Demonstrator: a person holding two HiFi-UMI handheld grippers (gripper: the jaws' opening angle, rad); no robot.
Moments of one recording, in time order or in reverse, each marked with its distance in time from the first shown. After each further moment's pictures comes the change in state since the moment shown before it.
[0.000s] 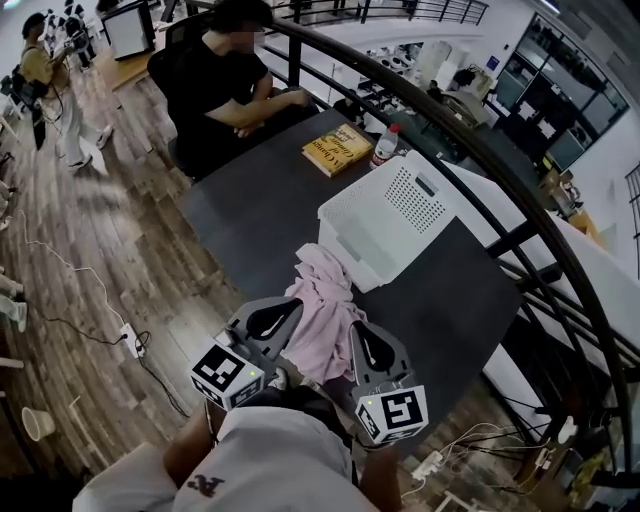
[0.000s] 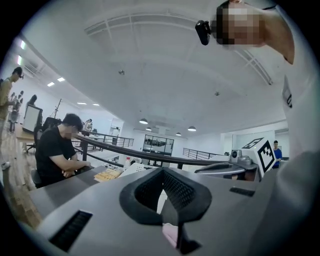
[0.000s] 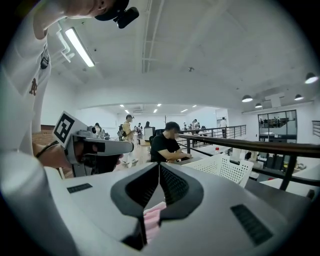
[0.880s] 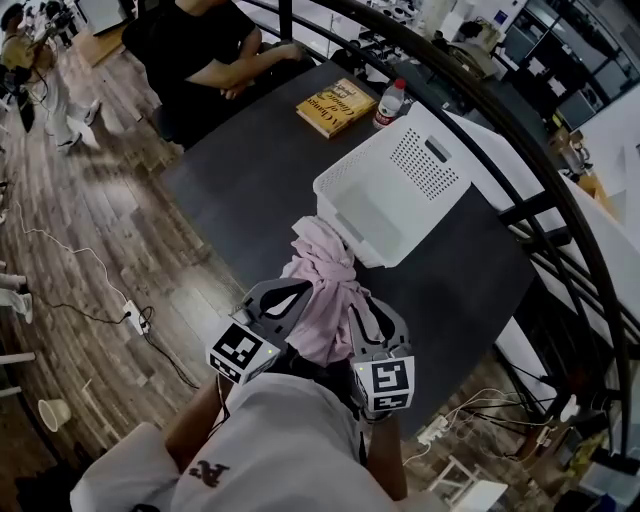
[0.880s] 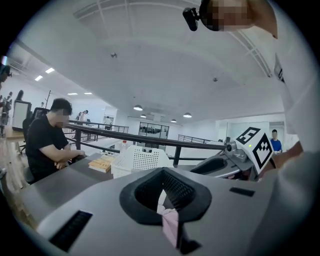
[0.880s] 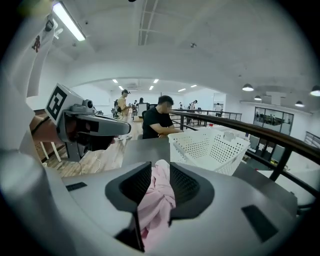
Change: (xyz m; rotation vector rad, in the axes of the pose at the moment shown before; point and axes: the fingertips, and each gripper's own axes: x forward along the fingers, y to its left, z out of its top) left arm 0.058 0.026 -0.070 0.037 0.170 -0.062; right arm 0.043 -0.044 -0.099 -0.035 0.287 -0.059
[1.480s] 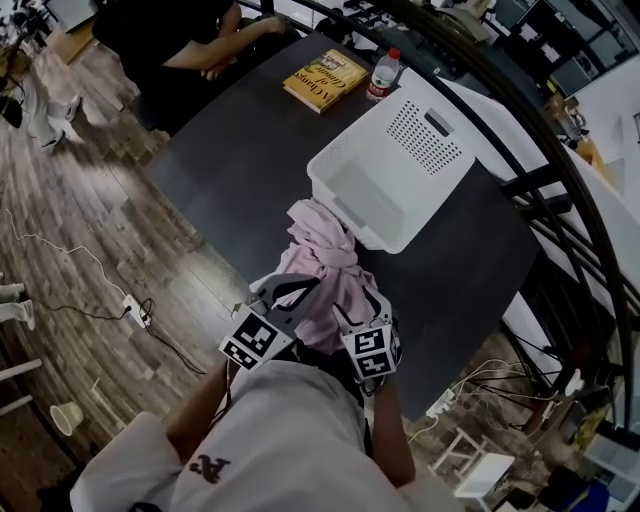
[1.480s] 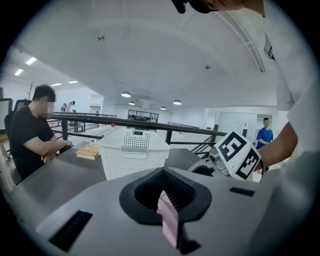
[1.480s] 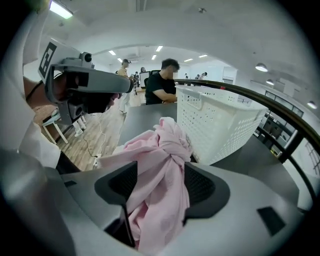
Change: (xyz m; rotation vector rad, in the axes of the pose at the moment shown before) left arm 0.032 0.001 -0.070 0.056 0.166 -0.129; right arm 0.056 0.016 -0.127 -0.009 0.384 0.067
